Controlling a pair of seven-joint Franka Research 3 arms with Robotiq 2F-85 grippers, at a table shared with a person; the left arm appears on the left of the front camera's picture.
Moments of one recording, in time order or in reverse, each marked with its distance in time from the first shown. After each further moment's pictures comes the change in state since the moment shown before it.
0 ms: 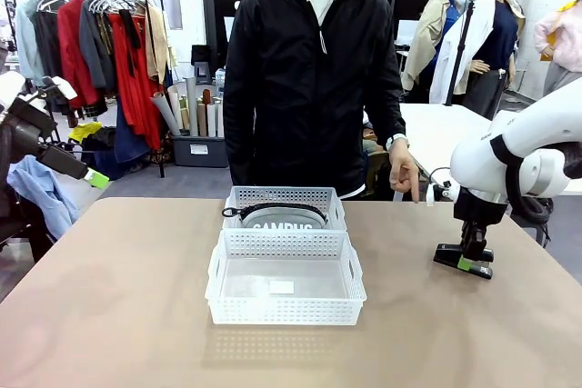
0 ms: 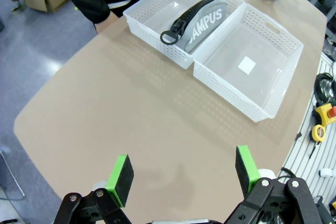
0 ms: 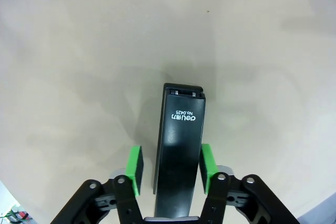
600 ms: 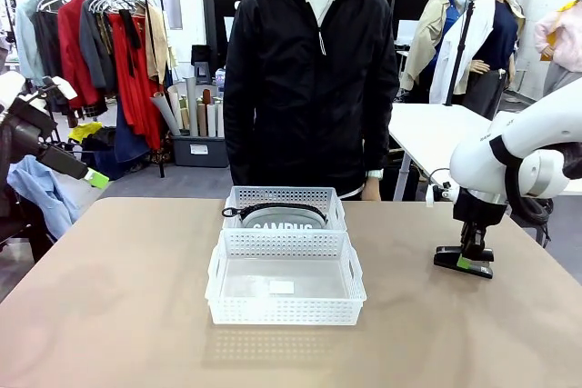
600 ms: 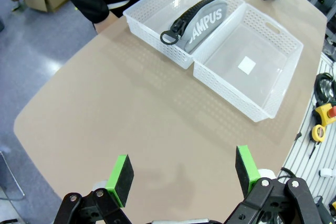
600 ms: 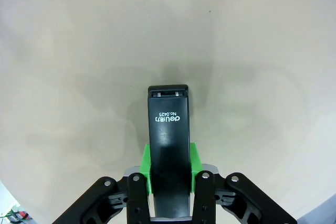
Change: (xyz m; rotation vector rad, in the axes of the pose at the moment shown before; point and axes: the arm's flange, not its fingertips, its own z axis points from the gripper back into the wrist) left arm 0.000 0.000 0.000 0.000 0.000 0.000; right arm 0.000 0.000 -0.002 0.003 0.001 0.001
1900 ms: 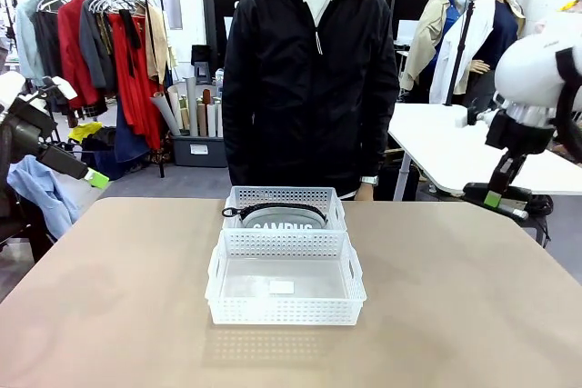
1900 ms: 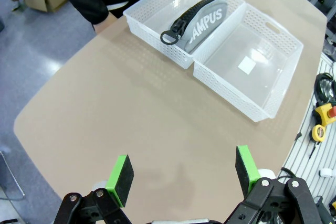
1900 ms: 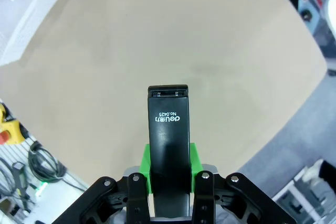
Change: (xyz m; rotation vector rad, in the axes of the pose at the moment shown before) left arm 0.000 0.000 0.000 0.000 0.000 0.000; right arm -0.013 0.031 0.180 -0.071 -0.044 -0.372
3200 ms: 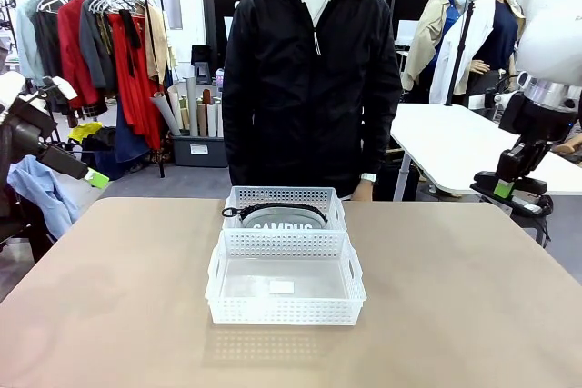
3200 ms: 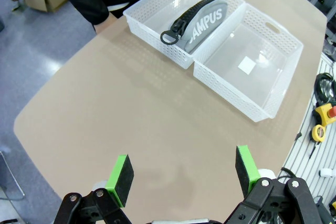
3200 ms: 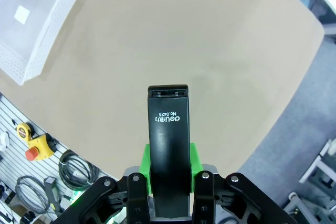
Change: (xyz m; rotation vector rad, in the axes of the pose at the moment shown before) left arm 0.000 0.000 0.000 0.000 0.000 0.000; right arm -0.018 0.024 0.035 0.016 -0.015 -0.187
